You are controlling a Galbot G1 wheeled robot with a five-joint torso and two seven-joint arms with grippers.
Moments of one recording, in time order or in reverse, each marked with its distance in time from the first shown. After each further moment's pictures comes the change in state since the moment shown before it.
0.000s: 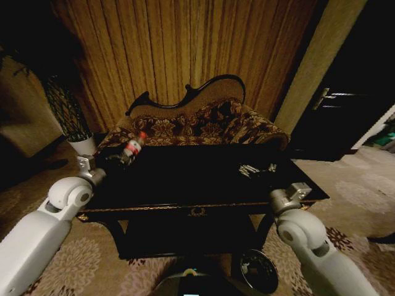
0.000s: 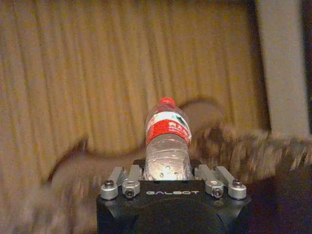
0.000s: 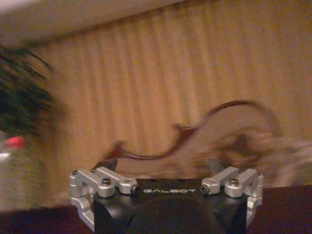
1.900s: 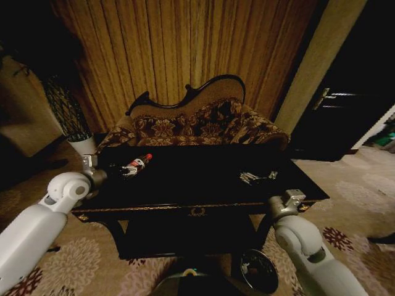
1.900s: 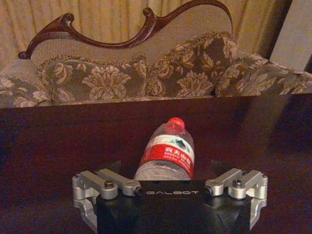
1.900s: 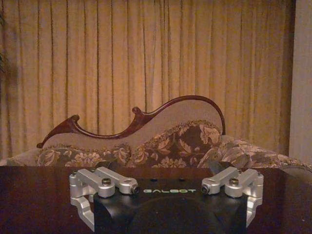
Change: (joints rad) left arm -0.075 0.074 0.103 0.118 -0.367 0.392 -0.105; right arm -0.155 0.139 0.069 -0.064 -0.398 -0.031 -0.019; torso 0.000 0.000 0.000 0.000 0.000
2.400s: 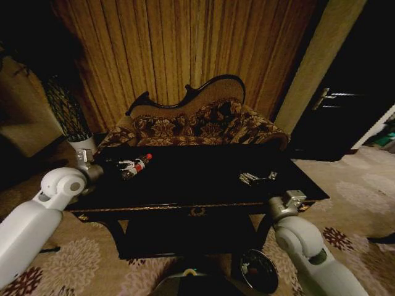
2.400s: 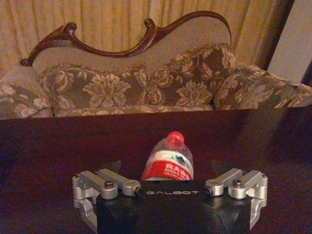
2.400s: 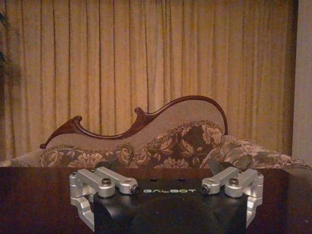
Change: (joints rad) left arm -0.012 -0.004 -0.028 -0.006 -0.030 0.000 -0.003; right arm -0.007 -0.002 0.003 0.016 0.007 -0.006 -0.002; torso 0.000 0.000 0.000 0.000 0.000
